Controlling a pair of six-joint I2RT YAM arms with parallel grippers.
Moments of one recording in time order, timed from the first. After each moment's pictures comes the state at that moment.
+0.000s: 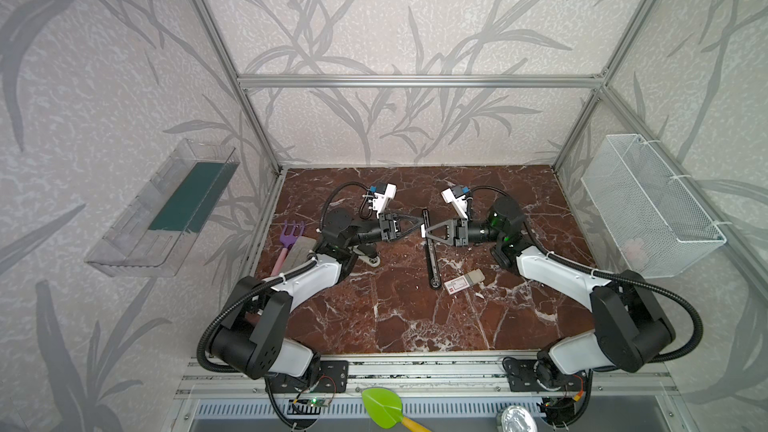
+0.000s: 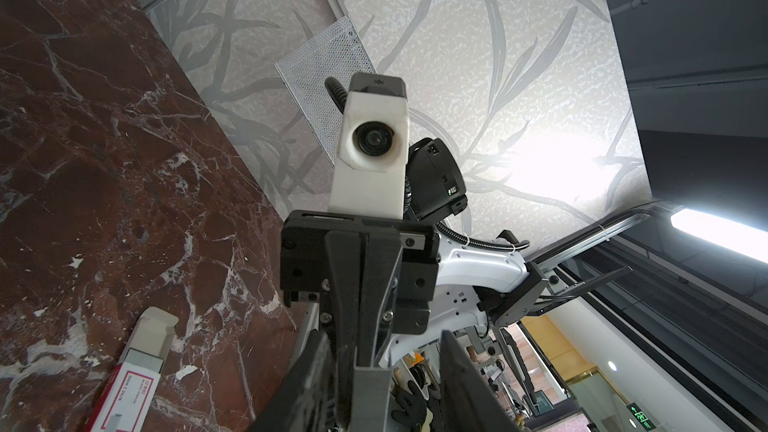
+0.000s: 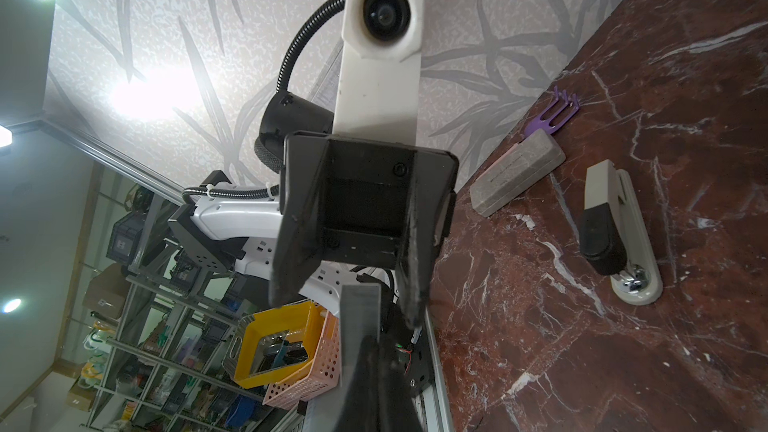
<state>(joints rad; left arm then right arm) -0.41 1.45 0.71 1.00 1.01 -1.29 0.47 1.48 0.82 0.70 -1.13 0.97</state>
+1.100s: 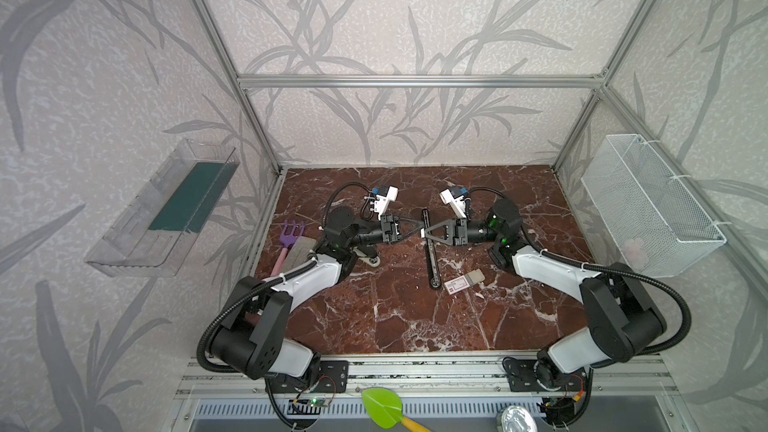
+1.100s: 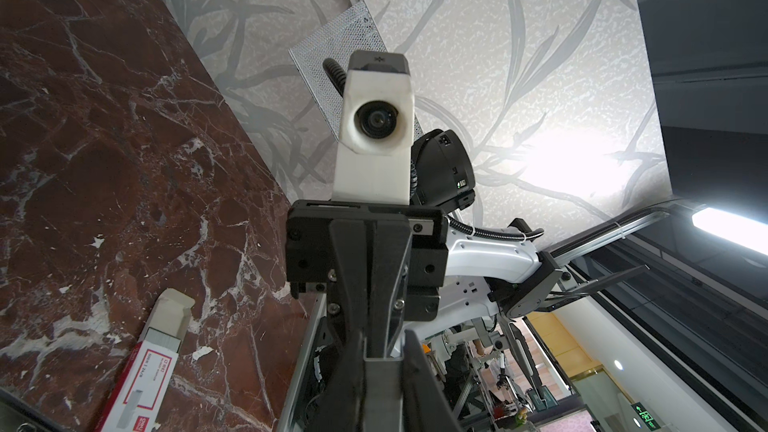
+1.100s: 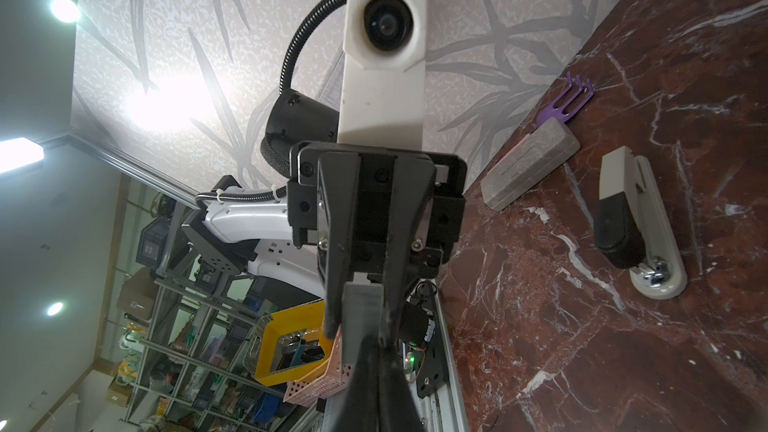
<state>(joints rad) -0.41 1.44 0.71 0.91 1.03 -1.23 0.47 1.53 0.80 0.83 -1.14 1.08</state>
